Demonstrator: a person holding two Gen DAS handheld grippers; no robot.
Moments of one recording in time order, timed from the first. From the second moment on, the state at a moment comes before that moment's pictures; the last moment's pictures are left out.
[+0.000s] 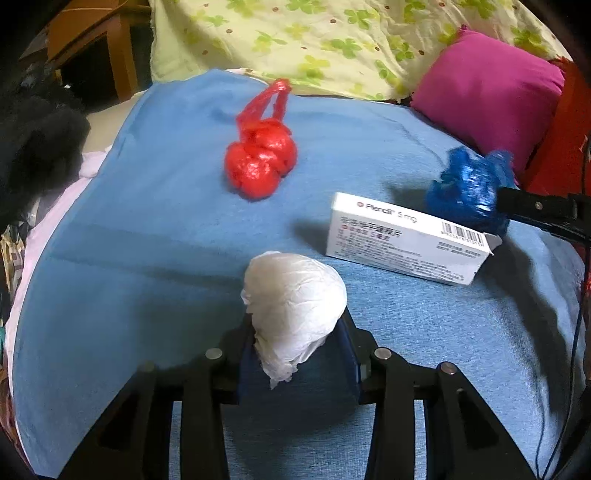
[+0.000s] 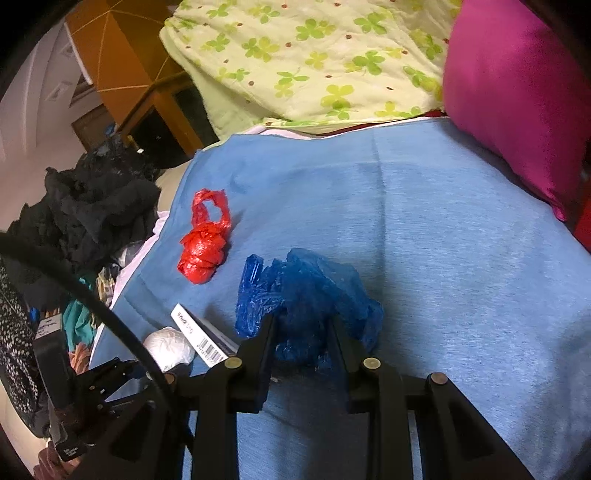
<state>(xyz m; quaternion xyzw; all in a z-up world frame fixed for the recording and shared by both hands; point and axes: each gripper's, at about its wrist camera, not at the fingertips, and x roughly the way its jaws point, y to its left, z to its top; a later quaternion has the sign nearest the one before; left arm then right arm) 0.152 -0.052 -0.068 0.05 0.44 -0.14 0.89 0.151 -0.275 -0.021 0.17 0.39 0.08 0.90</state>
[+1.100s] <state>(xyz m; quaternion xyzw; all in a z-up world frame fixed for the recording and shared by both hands) 0.150 -0.058 -0.071 0.04 0.44 -0.14 0.88 0.169 -0.267 -0.042 0.20 0.39 0.09 0.89</state>
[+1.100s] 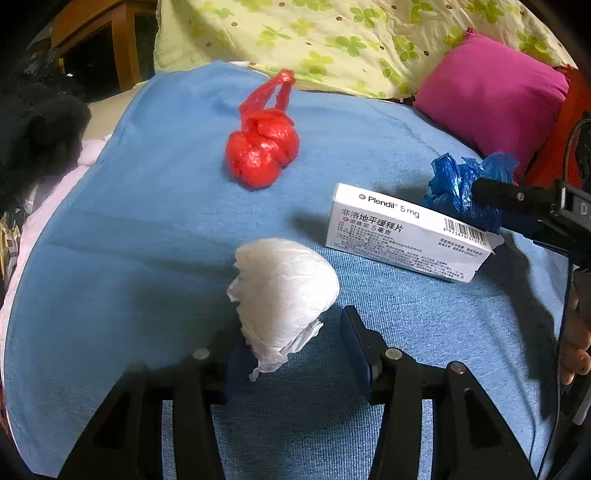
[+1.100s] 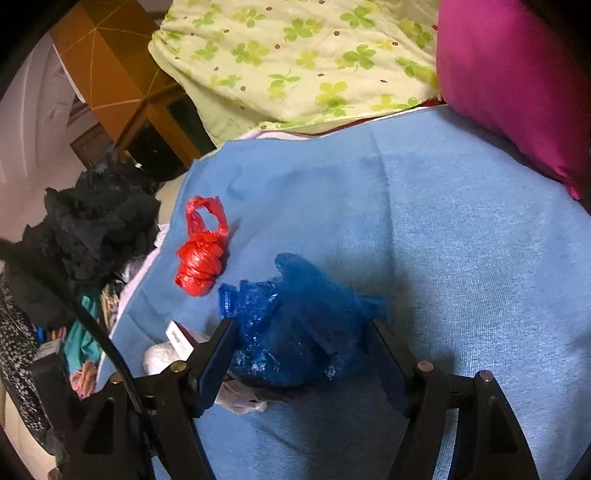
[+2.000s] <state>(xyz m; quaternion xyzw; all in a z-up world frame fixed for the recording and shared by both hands) 0.147 -0.057 -0.070 0.04 0.44 -0.14 0.89 0.165 -0.251 -0.044 0.19 0.40 0.09 0.89</state>
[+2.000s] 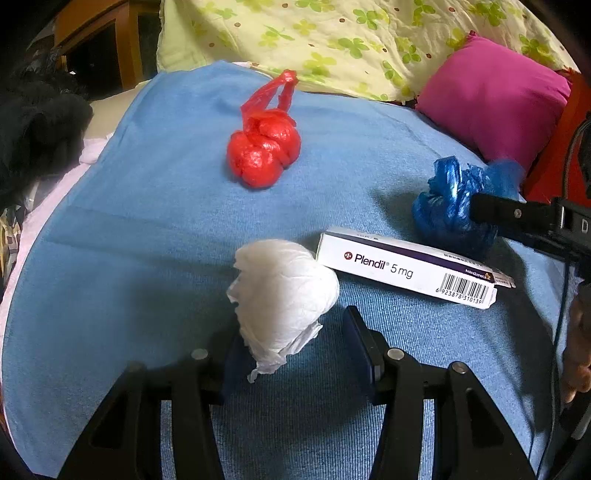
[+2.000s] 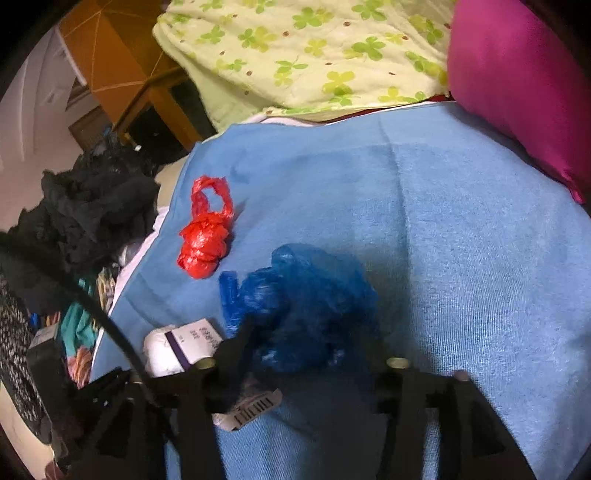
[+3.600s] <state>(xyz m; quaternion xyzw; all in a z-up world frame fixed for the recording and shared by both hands) 0.026 -0.036 -0.023 0.01 0.39 -0.12 0.91 0.015 -0.294 0.000 0.19 0.35 0.03 0.92</state>
